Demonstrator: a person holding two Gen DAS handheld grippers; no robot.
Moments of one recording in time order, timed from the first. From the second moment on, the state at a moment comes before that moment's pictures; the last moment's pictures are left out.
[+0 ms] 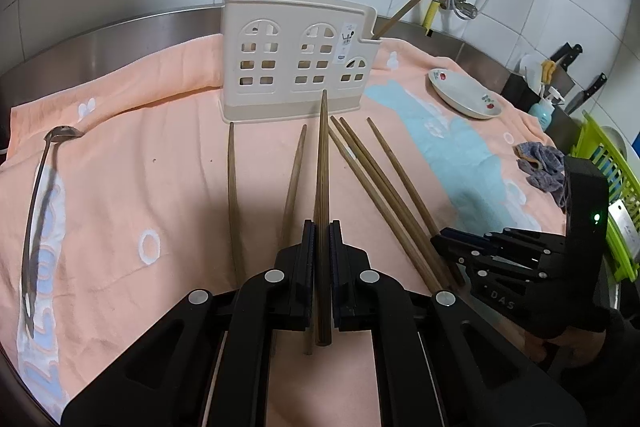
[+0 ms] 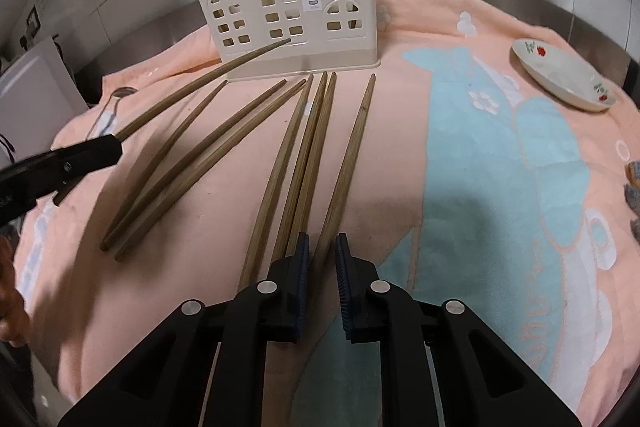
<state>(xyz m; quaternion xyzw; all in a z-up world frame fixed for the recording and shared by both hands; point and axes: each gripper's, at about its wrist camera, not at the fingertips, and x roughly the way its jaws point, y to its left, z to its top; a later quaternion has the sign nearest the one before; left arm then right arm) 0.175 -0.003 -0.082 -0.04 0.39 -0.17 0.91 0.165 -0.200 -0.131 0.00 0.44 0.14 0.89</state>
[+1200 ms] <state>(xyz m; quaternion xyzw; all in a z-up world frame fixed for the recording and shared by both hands) 0.184 0.016 -0.025 -0.04 0.37 -0.15 0.92 0.173 -0.224 -0.005 -0.04 0.28 0.16 0.94</state>
